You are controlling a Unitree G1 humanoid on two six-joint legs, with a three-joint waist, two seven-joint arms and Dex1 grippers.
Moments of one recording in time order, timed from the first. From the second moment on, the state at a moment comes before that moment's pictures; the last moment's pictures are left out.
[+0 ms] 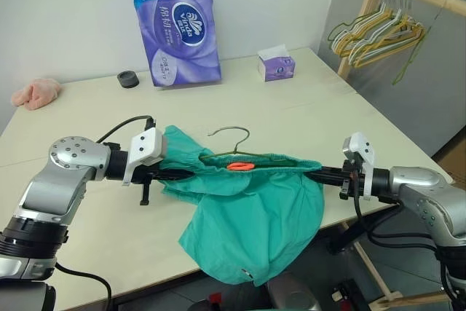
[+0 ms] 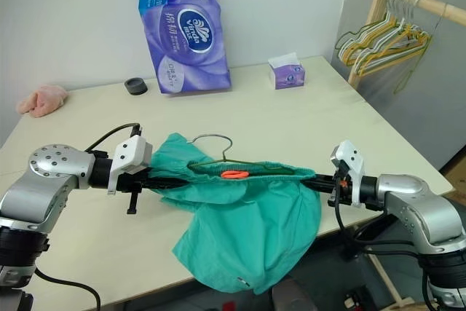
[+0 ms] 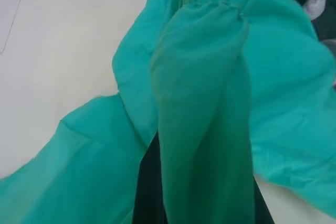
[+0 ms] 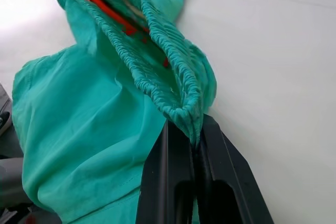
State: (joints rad) left arm -0.38 0.96 -0.05 -0.02 -0.34 0.27 -1.34; right arm -0.25 -0.76 0.00 -0.29 0.55 0.72 0.94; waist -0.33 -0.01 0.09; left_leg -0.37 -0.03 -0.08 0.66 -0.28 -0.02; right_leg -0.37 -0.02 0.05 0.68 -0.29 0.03
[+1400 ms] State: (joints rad) left arm -0.36 0.88 -0.13 -0.02 -0.22 0.27 -1.28; right arm -0.58 -0.75 0.41 -0.14 0.10 0.56 1.04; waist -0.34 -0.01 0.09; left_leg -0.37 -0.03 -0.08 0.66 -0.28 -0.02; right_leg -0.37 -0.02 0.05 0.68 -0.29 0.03
